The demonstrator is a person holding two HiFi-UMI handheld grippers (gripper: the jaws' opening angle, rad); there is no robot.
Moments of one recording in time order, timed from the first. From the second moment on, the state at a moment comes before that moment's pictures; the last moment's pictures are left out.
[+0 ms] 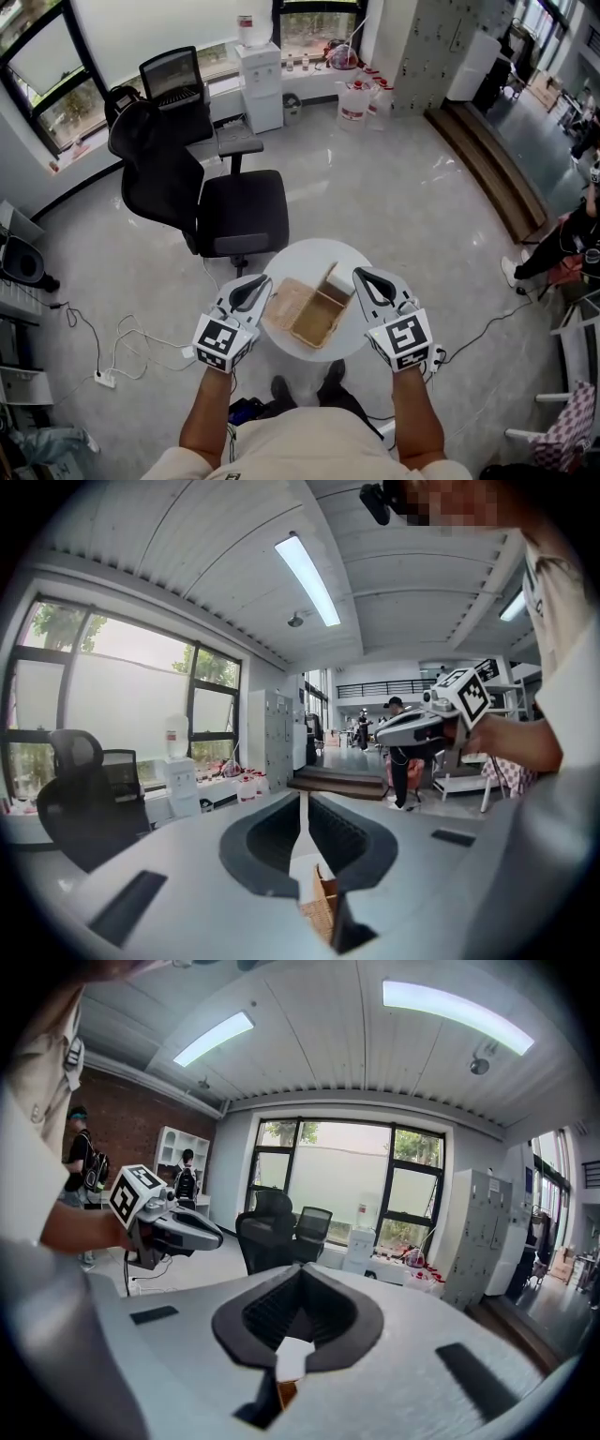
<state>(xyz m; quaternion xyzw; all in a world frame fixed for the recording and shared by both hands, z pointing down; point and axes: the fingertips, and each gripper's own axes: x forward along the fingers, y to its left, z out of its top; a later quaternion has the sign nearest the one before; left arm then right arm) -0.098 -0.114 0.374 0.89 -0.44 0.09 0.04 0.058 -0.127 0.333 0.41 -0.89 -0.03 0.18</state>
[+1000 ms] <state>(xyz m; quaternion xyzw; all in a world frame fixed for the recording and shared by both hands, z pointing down) -0.106 -0.097 0.471 0.85 -0.49 0.12 0.13 0.051 -0.137 0.413 0.35 -0.91 0.02 0.21</state>
